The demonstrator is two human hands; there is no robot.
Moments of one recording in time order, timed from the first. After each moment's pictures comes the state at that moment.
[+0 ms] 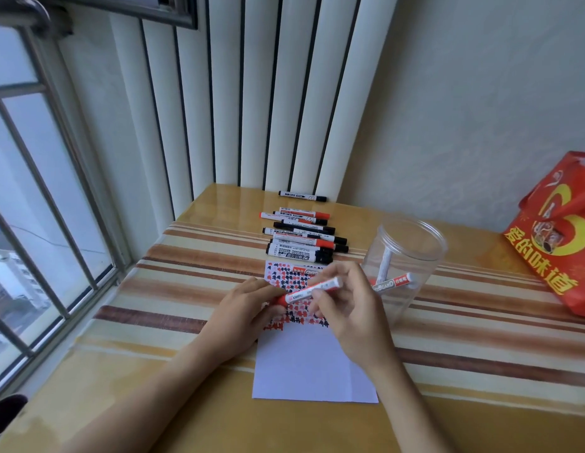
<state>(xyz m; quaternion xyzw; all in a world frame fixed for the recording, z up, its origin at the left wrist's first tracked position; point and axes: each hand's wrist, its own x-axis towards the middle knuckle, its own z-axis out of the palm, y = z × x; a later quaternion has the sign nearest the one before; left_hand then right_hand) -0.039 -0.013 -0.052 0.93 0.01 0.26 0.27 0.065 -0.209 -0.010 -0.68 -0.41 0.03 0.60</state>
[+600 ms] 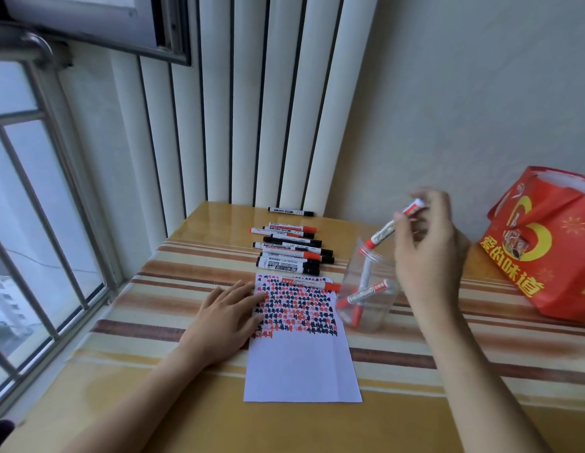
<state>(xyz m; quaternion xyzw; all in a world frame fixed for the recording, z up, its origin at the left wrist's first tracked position) -0.041 0.006 -0.071 0.97 0.11 0.16 0.15 0.107 -0.252 0.111 -0.75 -0.28 -0.38 0.46</state>
